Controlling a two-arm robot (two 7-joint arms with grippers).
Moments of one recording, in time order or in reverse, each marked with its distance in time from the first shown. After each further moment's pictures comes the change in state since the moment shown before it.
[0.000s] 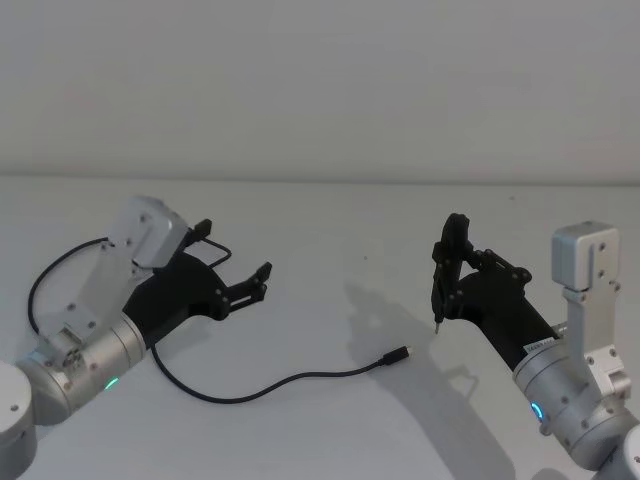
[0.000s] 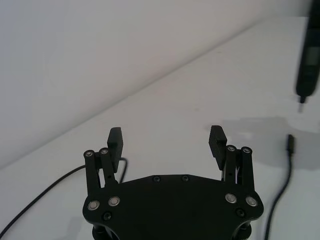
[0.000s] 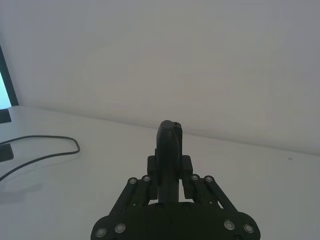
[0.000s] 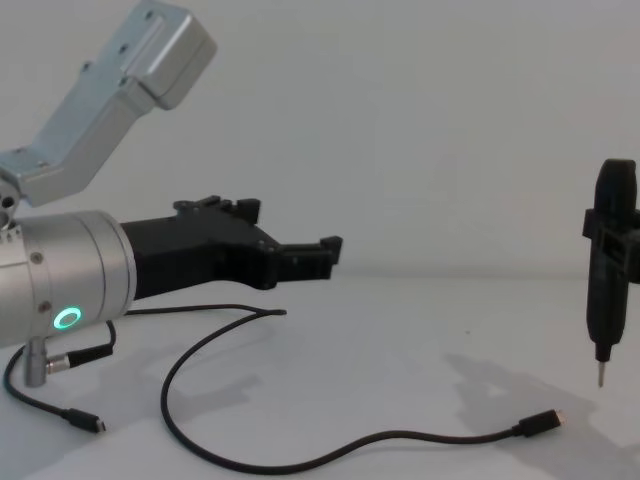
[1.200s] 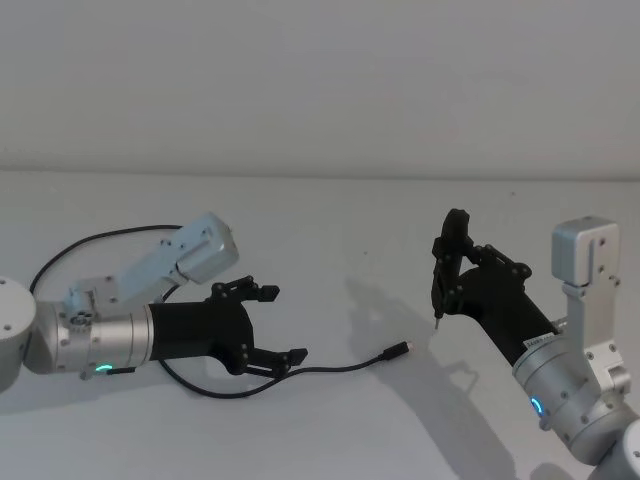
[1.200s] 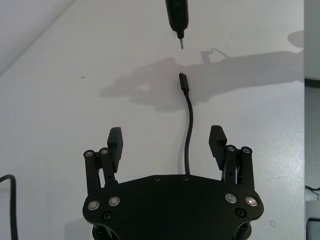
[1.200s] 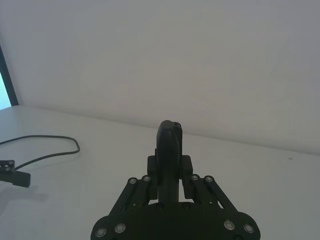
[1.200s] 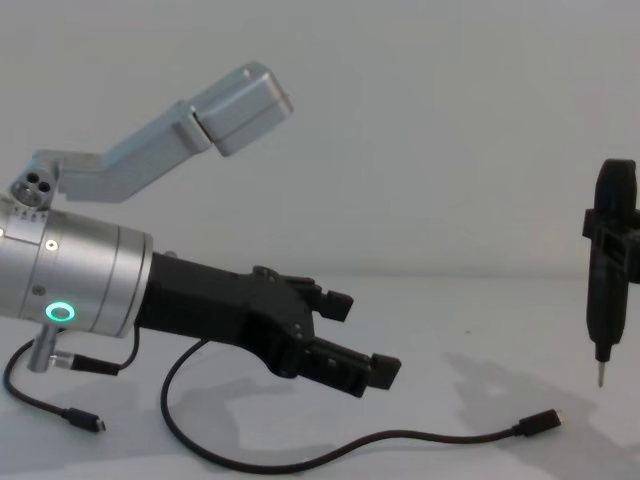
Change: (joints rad) left arm -0.272 0.080 0.185 0.183 -0.046 0.097 -0.539; right arm 0.000 0.000 0.000 0.000 0.000 0.000 0.000
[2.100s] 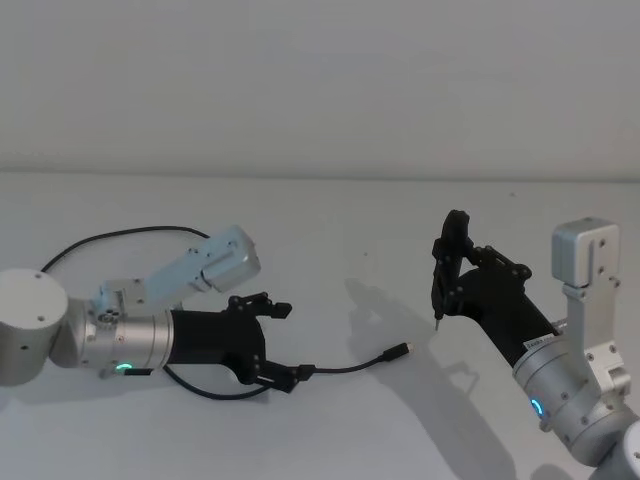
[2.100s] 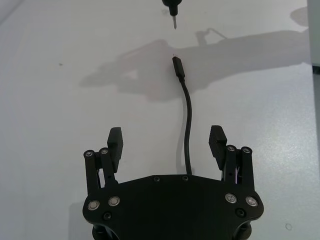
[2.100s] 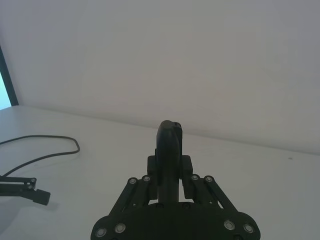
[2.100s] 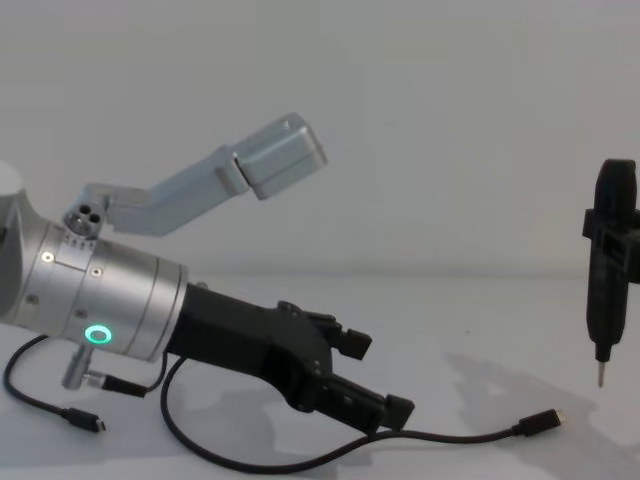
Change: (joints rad) left arm -0.089 -0.055 0.083 0.147 0.018 -0.018 -0.060; right arm 0.000 0.000 0.000 0.000 0.000 0.000 0.000
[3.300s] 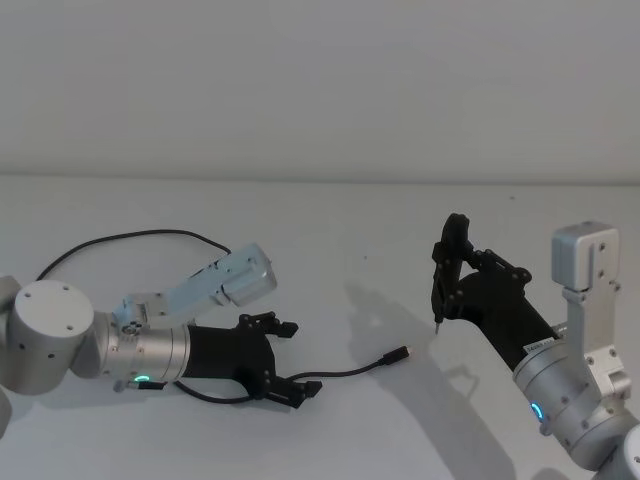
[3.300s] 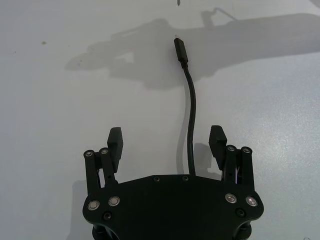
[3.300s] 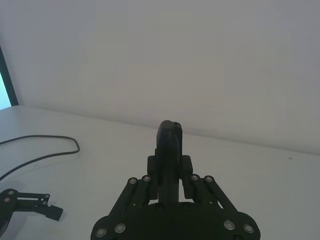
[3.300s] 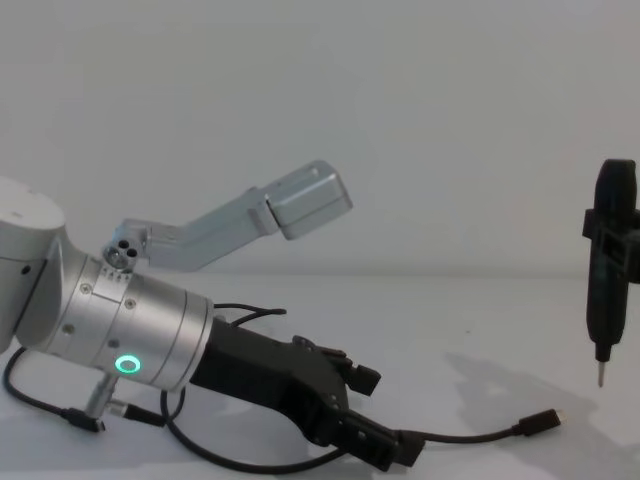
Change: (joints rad) left arm -0.035 -0.043 0.061 0.089 0.000 0.018 0.019; right arm 0.000 0.000 0.000 0.000 0.000 0.000 0.000
